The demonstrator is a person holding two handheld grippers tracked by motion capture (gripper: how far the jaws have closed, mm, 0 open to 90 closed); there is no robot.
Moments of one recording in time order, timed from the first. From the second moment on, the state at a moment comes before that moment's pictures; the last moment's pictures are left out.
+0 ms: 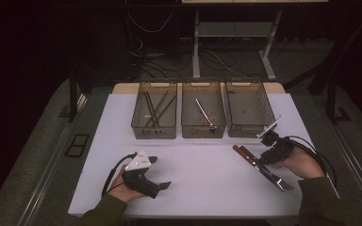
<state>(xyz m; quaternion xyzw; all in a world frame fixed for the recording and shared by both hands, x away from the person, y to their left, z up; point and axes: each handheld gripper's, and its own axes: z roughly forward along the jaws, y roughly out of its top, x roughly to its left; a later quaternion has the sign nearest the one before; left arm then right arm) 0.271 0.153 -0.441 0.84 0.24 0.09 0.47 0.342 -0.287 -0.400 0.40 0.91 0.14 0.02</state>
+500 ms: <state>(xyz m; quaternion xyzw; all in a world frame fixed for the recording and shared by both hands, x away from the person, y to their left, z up) 0.270 0.153 -0.441 0.84 0.24 0.09 0.47 0.348 -0.282 -0.413 0.39 0.91 0.10 0.00</state>
